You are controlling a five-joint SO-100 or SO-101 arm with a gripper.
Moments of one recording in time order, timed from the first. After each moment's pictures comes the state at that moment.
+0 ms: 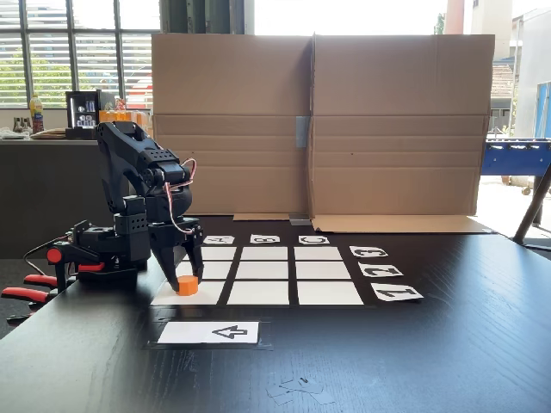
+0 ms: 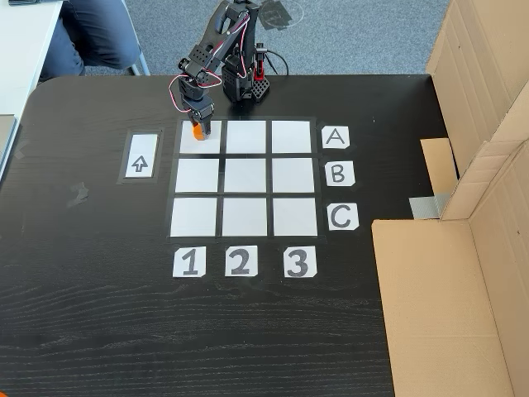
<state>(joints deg) 37.1 106.6 135.6 61.3 1.3</state>
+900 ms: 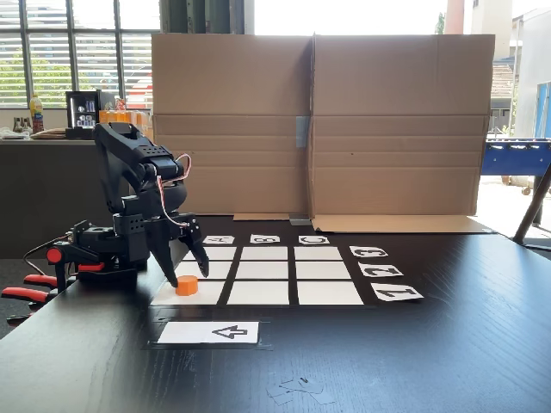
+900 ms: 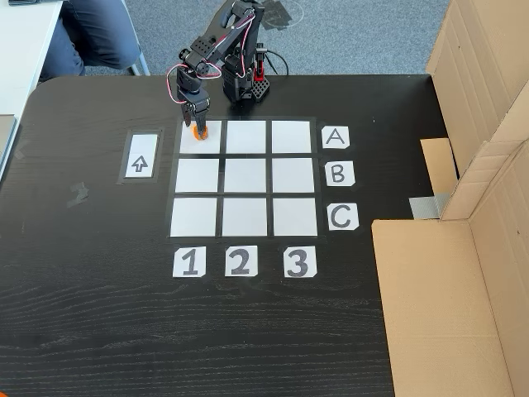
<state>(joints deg) 41.6 118.3 136.8 60.4 1.1</state>
